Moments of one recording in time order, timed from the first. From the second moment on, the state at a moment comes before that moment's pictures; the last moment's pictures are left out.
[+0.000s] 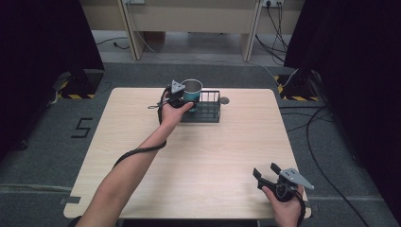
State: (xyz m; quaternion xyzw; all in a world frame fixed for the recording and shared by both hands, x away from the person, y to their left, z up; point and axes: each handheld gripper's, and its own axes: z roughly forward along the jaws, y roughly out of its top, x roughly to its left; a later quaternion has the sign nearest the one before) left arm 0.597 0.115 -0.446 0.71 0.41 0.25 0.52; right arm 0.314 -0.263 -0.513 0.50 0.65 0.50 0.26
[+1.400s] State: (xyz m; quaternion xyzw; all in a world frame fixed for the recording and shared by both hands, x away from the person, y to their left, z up) left arm 0.580 0.131 -0.439 0.72 0.40 0.25 0.51; right arm 0.314 -0.263 -0.513 0.51 0.65 0.50 0.25
